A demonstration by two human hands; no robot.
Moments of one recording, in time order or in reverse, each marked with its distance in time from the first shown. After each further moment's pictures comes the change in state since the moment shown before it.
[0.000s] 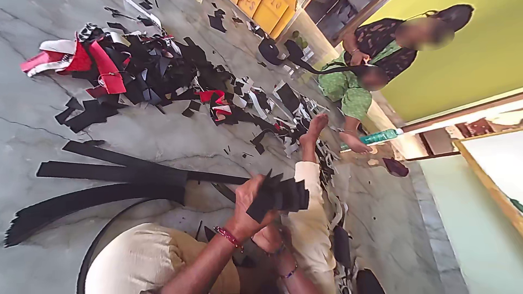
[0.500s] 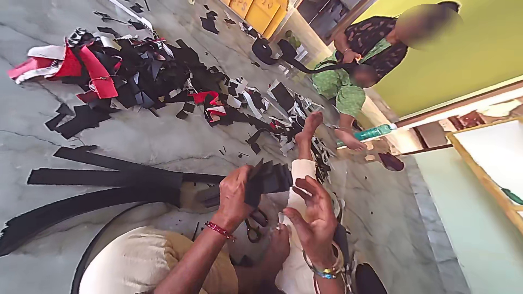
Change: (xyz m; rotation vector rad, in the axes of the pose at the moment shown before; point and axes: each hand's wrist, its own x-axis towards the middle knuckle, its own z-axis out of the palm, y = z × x) left_hand 0.019 -0.009 -0.010 0.434 0.040 0.142; right_hand -0.038 -0.087 0.032 -1.079 0.099 -1.279
